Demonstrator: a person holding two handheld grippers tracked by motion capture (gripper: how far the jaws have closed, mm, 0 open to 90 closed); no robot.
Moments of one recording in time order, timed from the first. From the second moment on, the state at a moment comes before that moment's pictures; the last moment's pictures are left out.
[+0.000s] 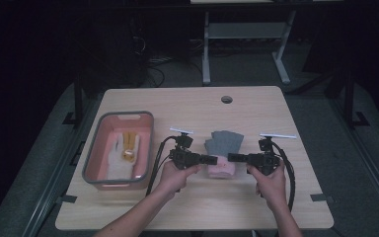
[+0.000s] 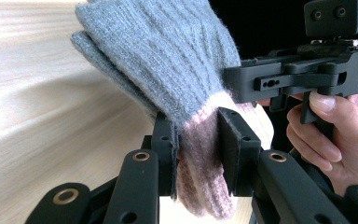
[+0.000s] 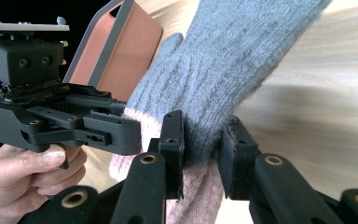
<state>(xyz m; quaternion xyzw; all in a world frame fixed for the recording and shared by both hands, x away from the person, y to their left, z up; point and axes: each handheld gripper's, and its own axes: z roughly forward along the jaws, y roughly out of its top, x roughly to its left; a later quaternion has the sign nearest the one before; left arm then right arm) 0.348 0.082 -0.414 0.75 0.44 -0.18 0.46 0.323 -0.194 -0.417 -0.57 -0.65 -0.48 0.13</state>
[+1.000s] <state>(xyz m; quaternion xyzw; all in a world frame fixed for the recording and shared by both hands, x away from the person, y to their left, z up) 0.349 0.128 -0.388 0.74 0.45 -0.15 0.48 0.342 -0.151 -0.393 -0.55 -0.67 -0.49 0.14</state>
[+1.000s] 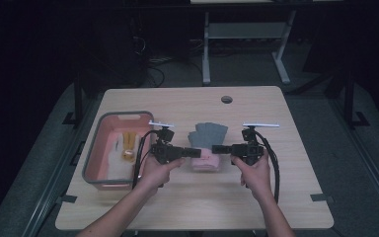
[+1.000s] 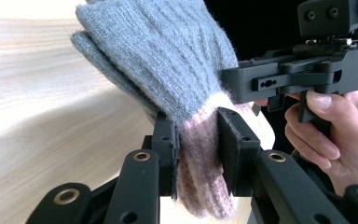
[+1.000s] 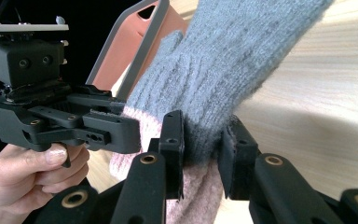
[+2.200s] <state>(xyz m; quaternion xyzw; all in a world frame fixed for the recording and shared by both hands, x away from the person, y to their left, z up) 0.357 0.179 -0.361 0.72 0.46 -0.13 0.50 0.368 -0.102 -0.363 -0.51 -0.69 -0.49 0.15</state>
